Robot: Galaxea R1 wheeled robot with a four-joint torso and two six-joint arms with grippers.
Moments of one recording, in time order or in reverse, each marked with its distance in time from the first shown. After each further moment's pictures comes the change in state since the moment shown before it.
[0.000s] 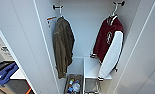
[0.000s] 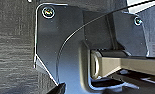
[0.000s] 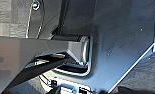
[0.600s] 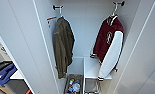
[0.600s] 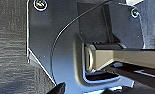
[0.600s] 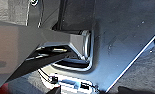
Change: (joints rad) left arm 0.002 0.032 -0.002 0.004 0.054 0.010; right arm -0.023 0.055 -0.073 0.007 0.004 0.006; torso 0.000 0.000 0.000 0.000
